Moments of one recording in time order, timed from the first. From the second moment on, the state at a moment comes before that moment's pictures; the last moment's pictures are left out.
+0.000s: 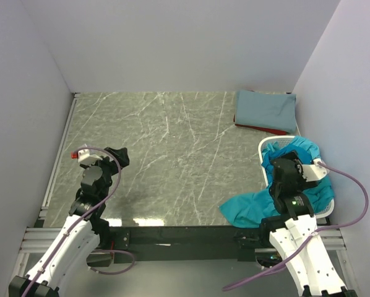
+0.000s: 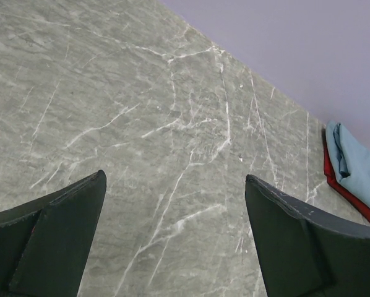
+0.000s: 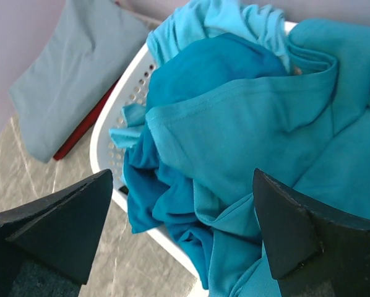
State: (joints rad) left arm -0.28 0.51 0.25 0.13 -0.33 -0.65; right arm 0.15 0.51 0.51 -0.55 0.84 0.86
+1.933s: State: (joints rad) left arm -0.28 0.50 0.25 0.14 -0.32 -0.67; right arm -0.03 0.82 0.49 -0.37 0.69 0.76
